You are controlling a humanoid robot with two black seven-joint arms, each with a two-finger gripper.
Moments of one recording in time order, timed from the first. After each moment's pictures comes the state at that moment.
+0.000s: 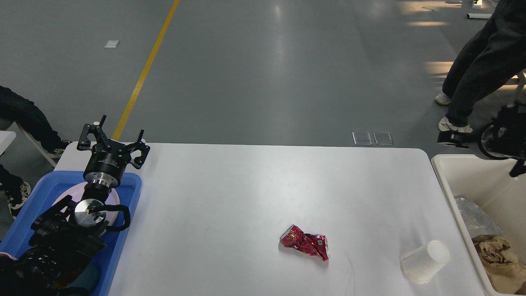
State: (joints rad) left arm -0.68 0.17 -0.99 -0.27 -0.20 -0.62 -0.27; right arm 1.69 -0.45 -1.29 1.05 -0.25 0.15 -0.09
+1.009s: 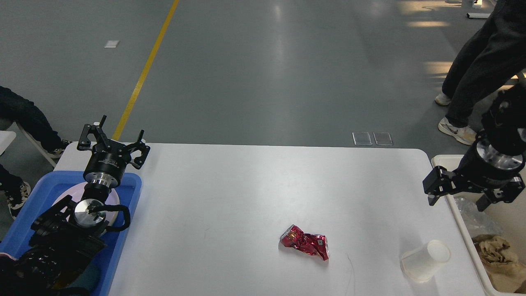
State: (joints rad) left arm -0.68 0.17 -0.99 -0.27 -0.20 -0.62 -0.27; right arm 1.80 -0.50 -1.32 1.22 -0.25 0.73 -0.09
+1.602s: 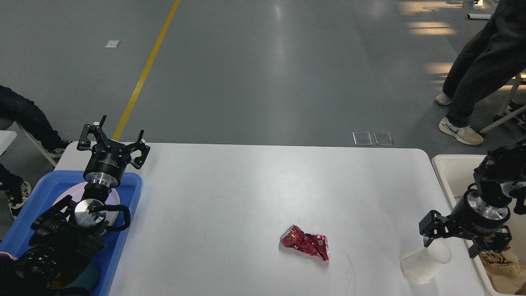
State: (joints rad) left arm -0.68 0.17 -0.99 -0.27 -0.20 -0.62 -0.27; right arm 1.54 -0.53 -1.21 1.15 -0.24 0.66 -0.09
